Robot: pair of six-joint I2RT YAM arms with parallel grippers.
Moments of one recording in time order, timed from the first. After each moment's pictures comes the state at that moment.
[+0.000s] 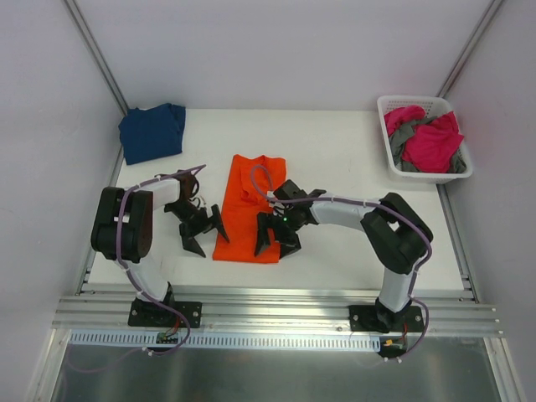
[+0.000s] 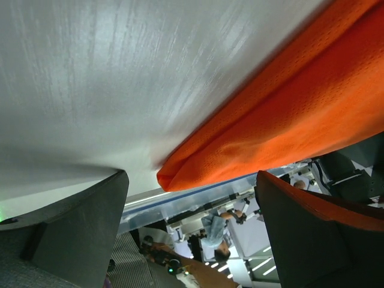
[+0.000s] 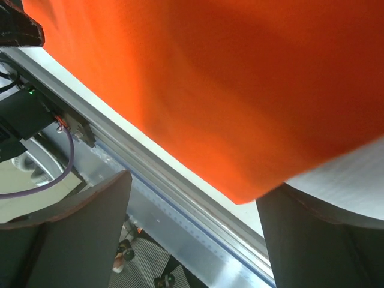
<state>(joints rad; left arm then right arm) -0.12 1.73 0.93 -0.88 0.51 -0.48 0.80 1.83 1.08 -0.45 -0.55 0.68</state>
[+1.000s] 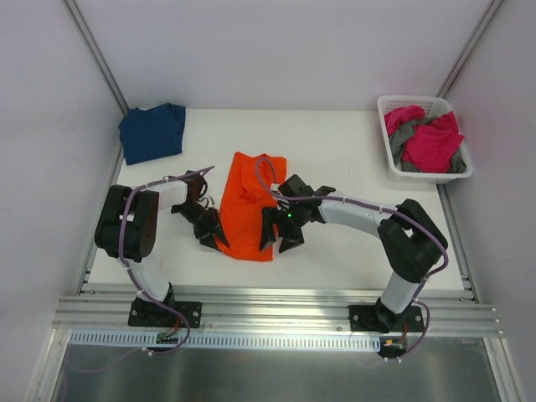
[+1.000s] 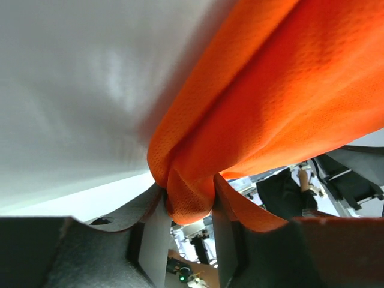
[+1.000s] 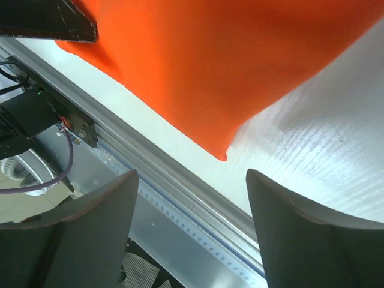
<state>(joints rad) -0.18 1.76 0.92 -0.81 0.58 -0.53 0.80 1.74 1.10 -0.50 -0.49 0.66</state>
